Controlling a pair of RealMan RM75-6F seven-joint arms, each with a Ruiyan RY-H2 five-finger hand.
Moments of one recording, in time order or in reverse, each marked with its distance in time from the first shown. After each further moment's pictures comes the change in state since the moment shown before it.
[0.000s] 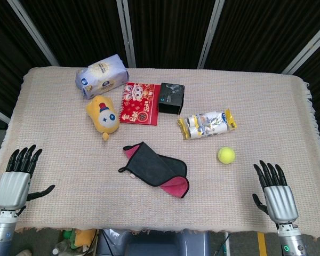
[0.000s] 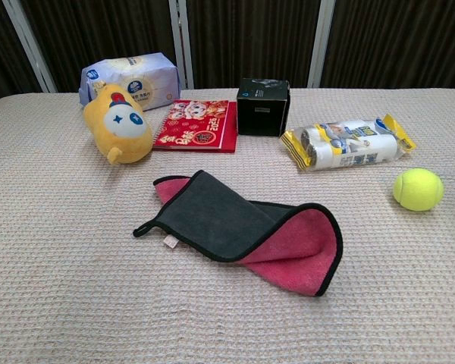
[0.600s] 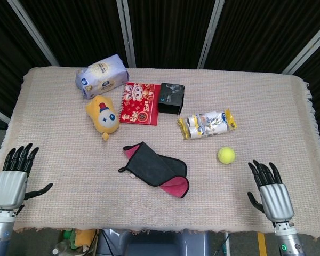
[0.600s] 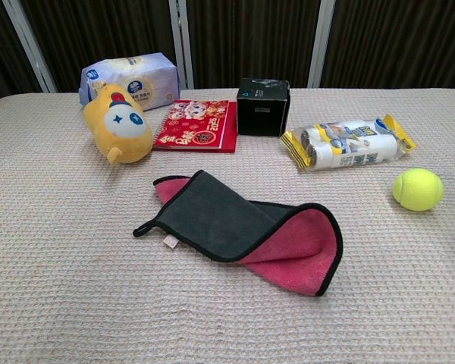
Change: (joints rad) left arm 0.003 0.006 -0.014 -0.006 -0.015 0.010 -0.002; right arm 0.023 -0.012 0.015 -0.005 -0.056 0.028 0.019
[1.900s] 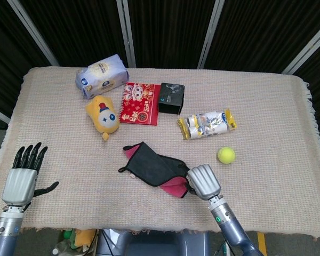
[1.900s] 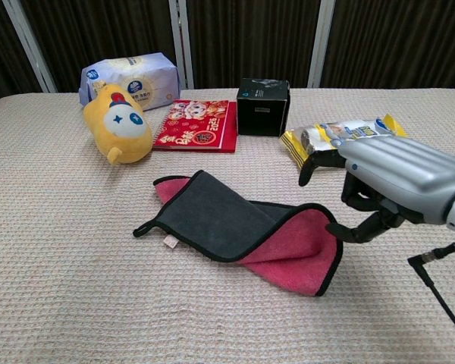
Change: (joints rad) left arm -0.032 -0.062 -0.004 0.044 -0.010 -0.039 0.087; right arm 0.330 -0.268 0.125 -0.211 0.306 -0.395 -0.406
